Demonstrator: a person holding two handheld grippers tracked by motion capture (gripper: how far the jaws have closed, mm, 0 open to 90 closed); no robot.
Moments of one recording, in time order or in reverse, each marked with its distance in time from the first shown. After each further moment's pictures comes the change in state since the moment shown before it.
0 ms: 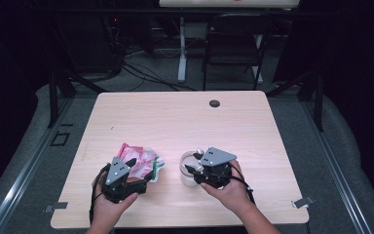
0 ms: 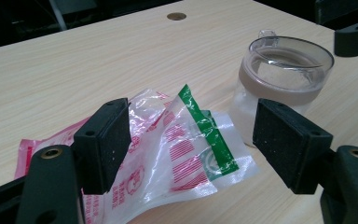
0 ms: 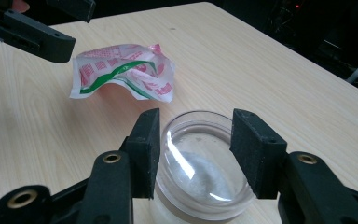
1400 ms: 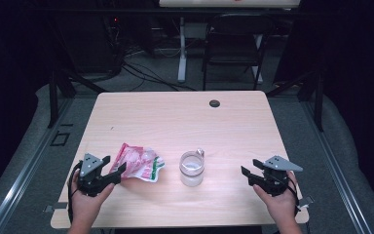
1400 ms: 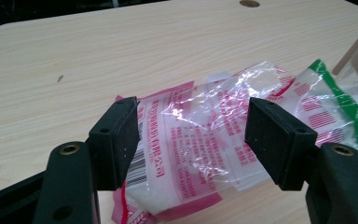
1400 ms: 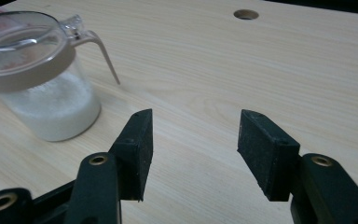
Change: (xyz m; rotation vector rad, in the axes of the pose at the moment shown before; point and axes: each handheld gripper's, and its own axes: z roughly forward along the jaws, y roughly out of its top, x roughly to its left) left arm 0.065 -0.024 -0.015 0.036 0.160 -0.122; right arm -0.074 -0.108 -0.080 0.032 -0.270 0.362
